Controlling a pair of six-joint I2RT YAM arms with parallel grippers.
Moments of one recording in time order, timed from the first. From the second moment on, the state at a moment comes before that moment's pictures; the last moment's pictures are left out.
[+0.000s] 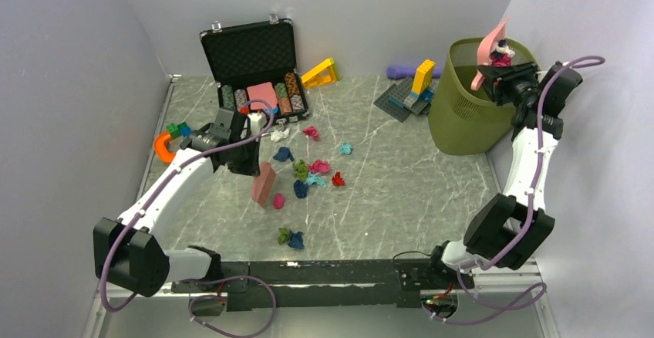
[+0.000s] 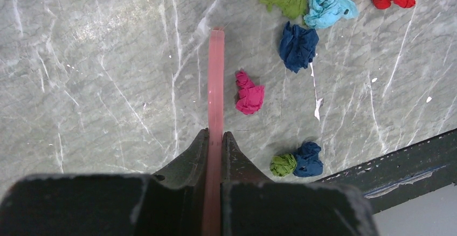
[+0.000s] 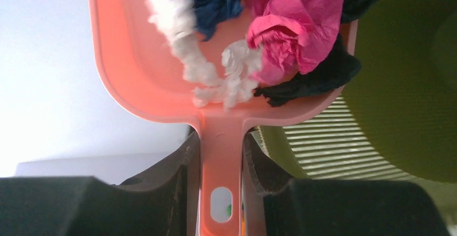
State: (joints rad) left arm -0.33 1.27 1.07 -0.83 0.14 -0.15; right arm -0.50 1.41 1.42 -0.28 -0.60 1.04
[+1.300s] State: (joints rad) left arm -0.29 1.02 1.01 -0.76 0.13 -0.13; right arm -0.33 1.23 1.33 0.11 -0.86 1.07
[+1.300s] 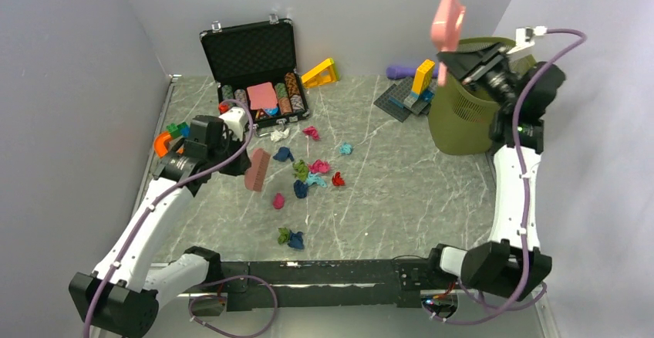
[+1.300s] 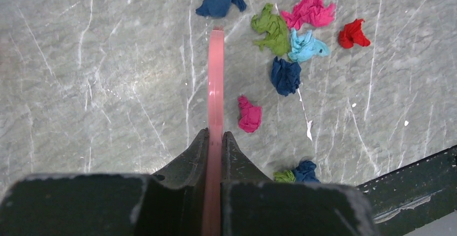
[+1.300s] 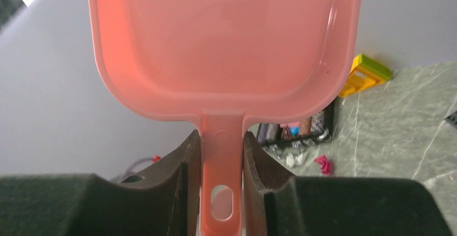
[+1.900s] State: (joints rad) left arm -0.27 0.87 0.94 -0.66 0.12 -0.16; right arm 0.25 1.02 0.86 -0.24 -0.36 0.59
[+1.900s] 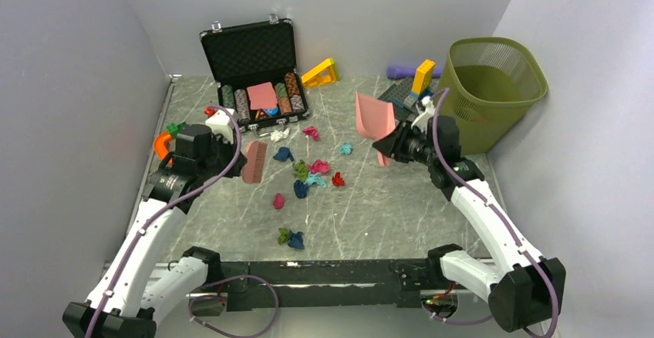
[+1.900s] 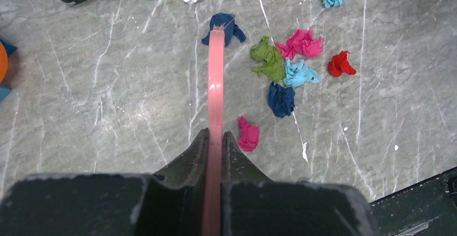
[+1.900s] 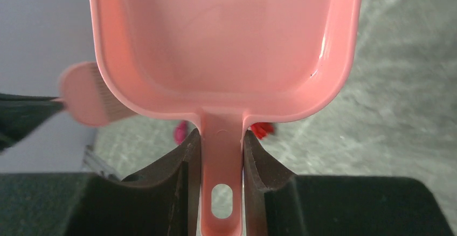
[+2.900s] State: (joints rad) left arm -0.50 0.86 0.97 -0.68 0.57 -0.16; right arm 0.25 0.99 0.58 -0.22 -0.18 0.49
